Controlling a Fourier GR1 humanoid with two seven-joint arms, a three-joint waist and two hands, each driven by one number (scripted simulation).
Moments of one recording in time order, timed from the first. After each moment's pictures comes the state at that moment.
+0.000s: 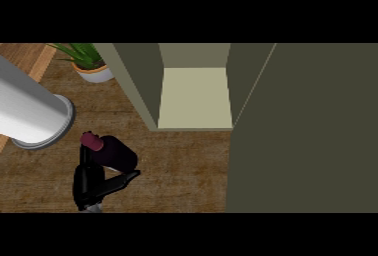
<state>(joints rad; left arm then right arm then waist) 0.00 0.01 0.06 -1.11 0.34 0.13 -0.55 -0.10 -0.15 0.03 -2.42 -0.24 0.10 0.61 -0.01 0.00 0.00</state>
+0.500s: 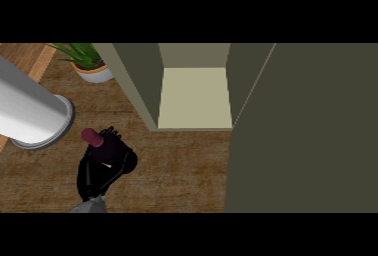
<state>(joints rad) -0.08 0.02 0.09 -1.00 0.39 0.04 -0.61 -0.13 -0.16 0.01 -2.42 -0.23 0.10 0.64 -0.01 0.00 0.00</state>
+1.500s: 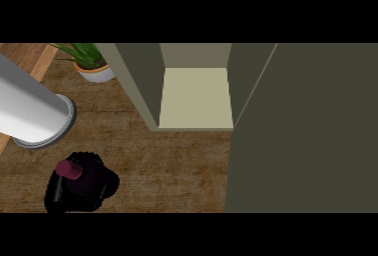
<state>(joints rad) 0.03 0.20 0.03 -1.12 0.28 -0.14 -0.67 -0.06 -0.13 0.01 -2.42 -0.23 0.13 0.58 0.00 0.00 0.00</state>
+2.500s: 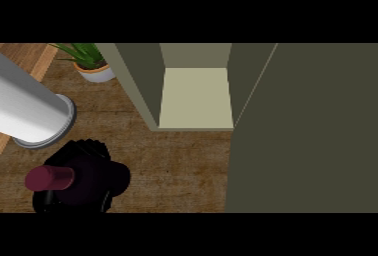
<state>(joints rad) 0.13 0.15 -0.10 -1.74 0.26 -0.02 -0.33 -0.09 -0.13 0.00 -2.42 -0.24 0.13 0.61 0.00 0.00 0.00</state>
